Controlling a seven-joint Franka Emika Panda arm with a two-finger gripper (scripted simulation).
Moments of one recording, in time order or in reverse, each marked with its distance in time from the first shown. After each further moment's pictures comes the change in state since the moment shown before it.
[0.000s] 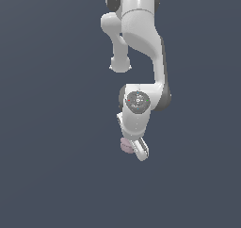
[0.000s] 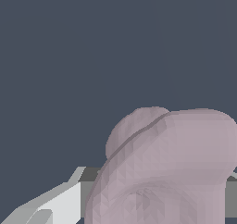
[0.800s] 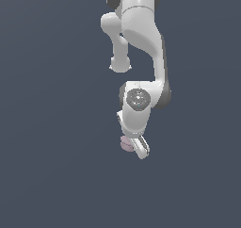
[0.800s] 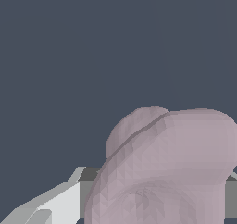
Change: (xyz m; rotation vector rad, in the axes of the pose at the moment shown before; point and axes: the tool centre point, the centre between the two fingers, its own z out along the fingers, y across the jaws) arm -0.003 0.005 -0.006 -0.001 0.000 0.000
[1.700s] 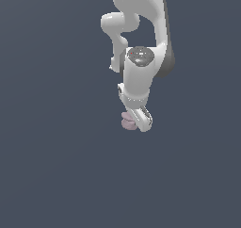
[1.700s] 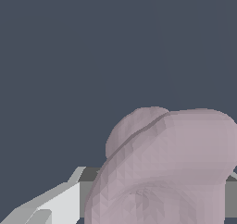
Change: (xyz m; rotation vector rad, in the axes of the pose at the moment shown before) arm -0.033 0.060 -0.089 0.001 -0.002 0.000
